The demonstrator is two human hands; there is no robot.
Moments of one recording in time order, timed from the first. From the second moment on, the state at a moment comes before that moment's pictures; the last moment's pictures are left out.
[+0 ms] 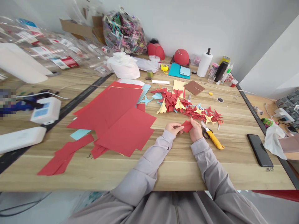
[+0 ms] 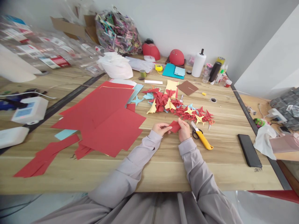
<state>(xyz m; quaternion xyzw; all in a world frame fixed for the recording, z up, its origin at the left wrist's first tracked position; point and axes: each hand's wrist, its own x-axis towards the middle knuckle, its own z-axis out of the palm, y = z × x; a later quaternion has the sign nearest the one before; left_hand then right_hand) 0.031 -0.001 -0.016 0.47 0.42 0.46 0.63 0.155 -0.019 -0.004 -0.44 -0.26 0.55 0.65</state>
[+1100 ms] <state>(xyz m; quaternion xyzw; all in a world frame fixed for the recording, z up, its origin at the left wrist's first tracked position) 0.030 0.007 -0.019 0.35 0.44 0.55 0.62 0.150 -0.024 -0.010 -0.57 -0.52 0.39 0.51</state>
